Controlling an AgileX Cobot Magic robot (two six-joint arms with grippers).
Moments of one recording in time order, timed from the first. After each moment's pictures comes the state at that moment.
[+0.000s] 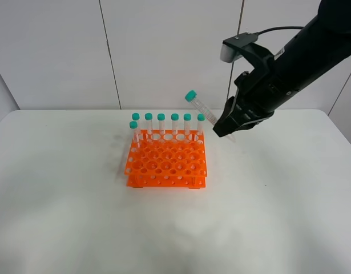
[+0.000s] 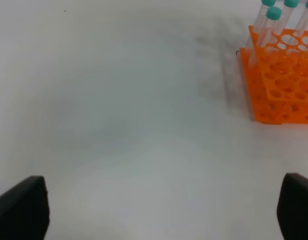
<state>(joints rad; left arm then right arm) 0.04 -0.01 -0.50 -0.07 1.06 0.00 0.38 1.52 -1.27 0.37 0.97 -0.70</state>
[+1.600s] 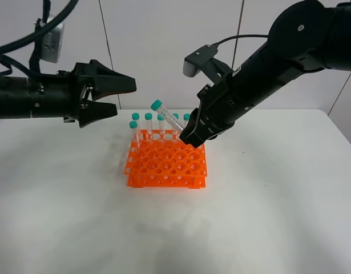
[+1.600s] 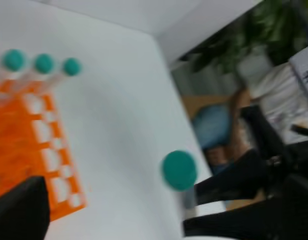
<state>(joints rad) -0.14 1.46 -0.83 -1.67 0.75 1.15 0.50 1.63 -1.27 0.46 0.82 -0.83</state>
